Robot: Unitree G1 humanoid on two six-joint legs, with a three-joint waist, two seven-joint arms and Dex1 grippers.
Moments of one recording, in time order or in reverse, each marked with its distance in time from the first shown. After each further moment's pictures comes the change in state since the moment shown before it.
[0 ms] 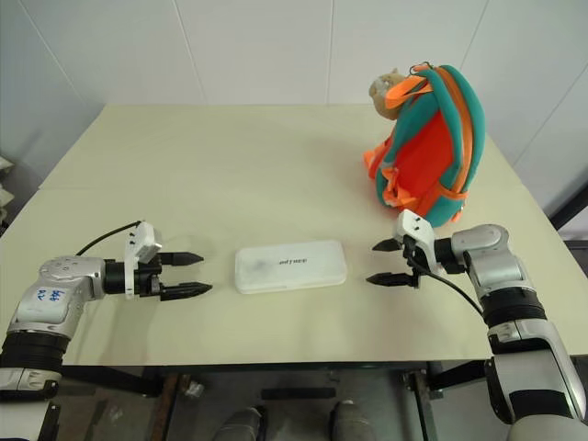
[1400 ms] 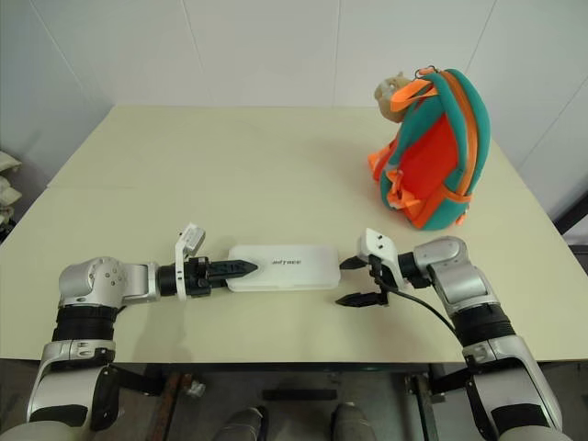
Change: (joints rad) left arm -0.165 -0.262 0.127 0.033 -0.292 0.867 0.356; right arm 0.105 0.101 0.037 -0.217 0.006 0.069 -0.020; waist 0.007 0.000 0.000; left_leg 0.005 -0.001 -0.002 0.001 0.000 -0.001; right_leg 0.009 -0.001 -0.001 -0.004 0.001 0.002
